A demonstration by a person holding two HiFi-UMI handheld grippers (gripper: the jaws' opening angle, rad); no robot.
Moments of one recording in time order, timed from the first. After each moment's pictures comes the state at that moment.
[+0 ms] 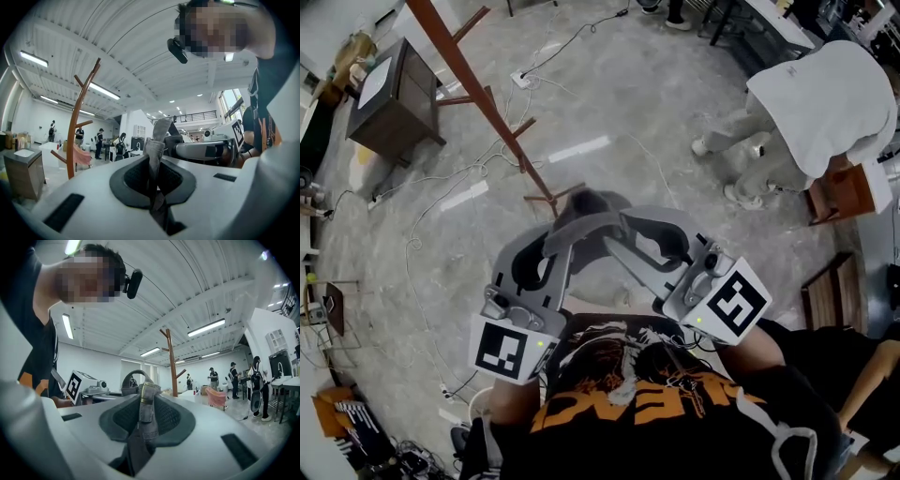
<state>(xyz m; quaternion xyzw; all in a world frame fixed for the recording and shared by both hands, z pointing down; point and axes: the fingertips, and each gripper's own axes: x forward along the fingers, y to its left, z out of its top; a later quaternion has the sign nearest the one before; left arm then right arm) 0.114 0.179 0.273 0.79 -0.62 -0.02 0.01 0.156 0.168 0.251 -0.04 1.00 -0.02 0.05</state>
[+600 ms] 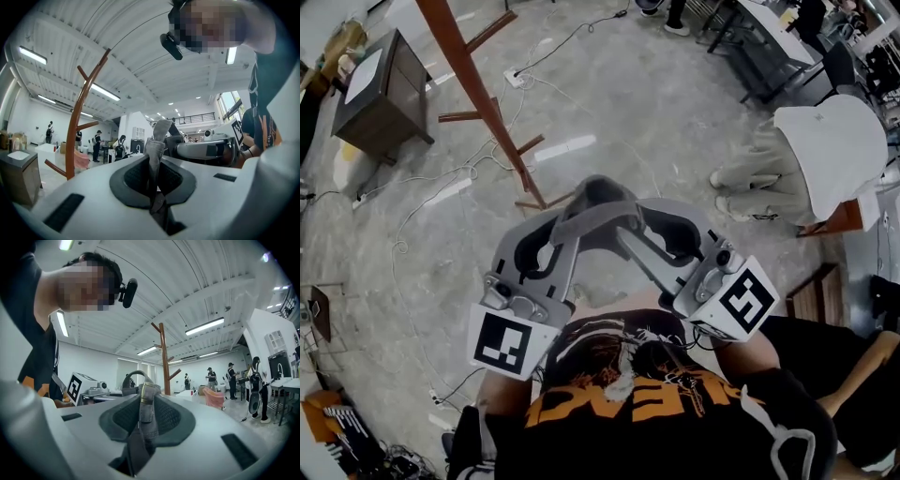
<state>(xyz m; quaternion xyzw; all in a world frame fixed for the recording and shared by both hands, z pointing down) 0.033 0.106 0.262 0.79 -0.61 -0.04 0.01 0.077 0.098 0.242 -0.05 1.00 -0.01 0.04</state>
